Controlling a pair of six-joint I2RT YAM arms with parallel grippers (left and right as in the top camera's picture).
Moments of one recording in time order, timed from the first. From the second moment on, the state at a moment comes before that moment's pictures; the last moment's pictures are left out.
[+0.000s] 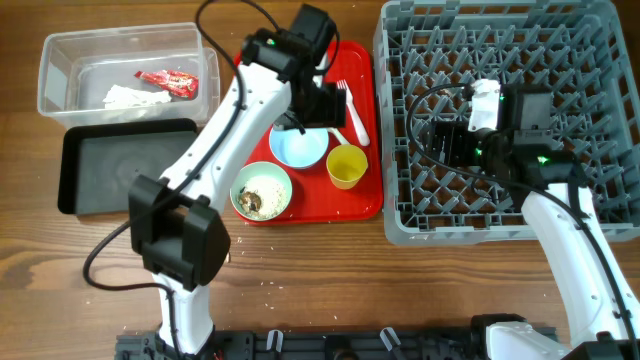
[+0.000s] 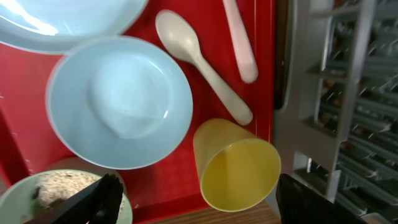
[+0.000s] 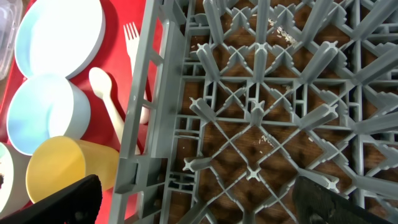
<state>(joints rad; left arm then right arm) -0.49 2.04 1.94 -1.25 0.15 -0.44 0.04 1.33 0.99 -0.58 -0.25 0.07</state>
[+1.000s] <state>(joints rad) -0.60 2.07 1.70 -1.04 0.19 -0.42 0.04 1.33 0.99 -0.58 -0.25 0.07</state>
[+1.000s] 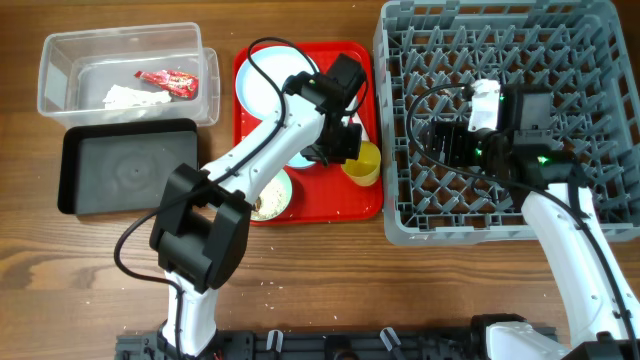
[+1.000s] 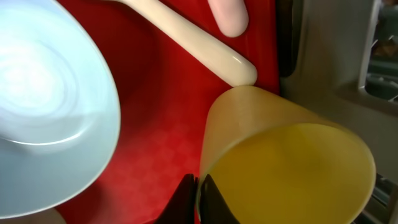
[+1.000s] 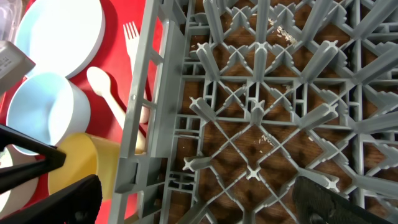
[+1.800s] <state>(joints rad) -0.58 2.07 1.68 -1.01 0.30 -0.42 0.04 1.33 0.99 -0.56 -0.35 0.10</state>
